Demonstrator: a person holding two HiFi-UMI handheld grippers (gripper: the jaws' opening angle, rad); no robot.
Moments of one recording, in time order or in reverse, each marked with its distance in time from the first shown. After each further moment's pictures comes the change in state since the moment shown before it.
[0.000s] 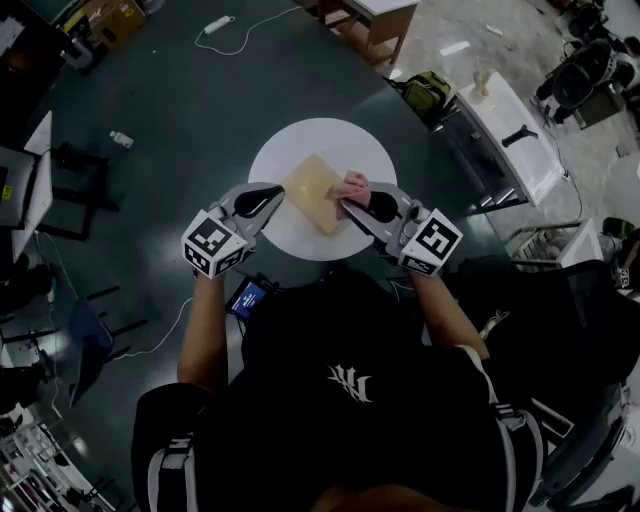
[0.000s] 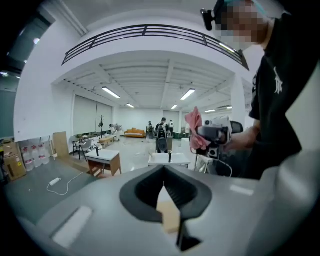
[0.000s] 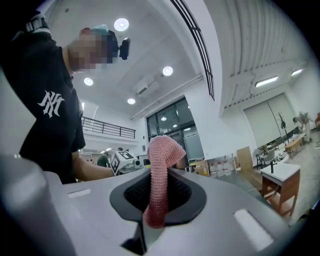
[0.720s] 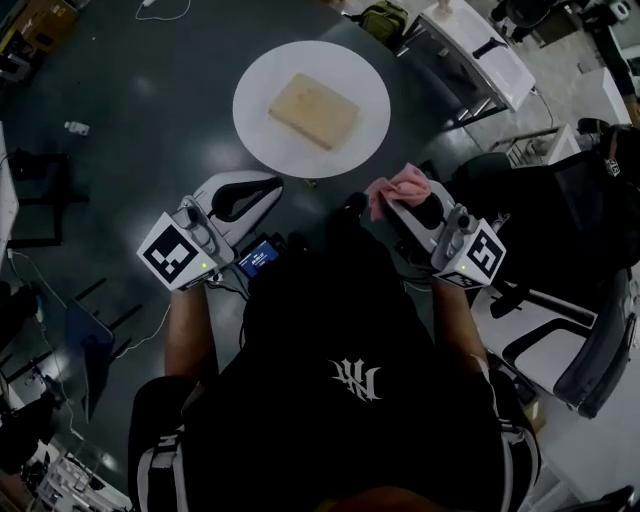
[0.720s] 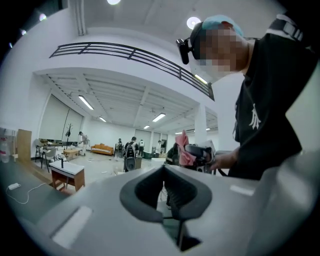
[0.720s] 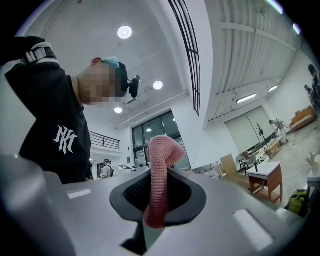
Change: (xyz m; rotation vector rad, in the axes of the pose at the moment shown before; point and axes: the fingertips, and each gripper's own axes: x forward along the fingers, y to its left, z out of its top) left arm -0.158 -0.119 0.014 -0.004 -0.249 -0.375; right arm -0.036 0.191 0.014 0.049 -0.154 -0.235
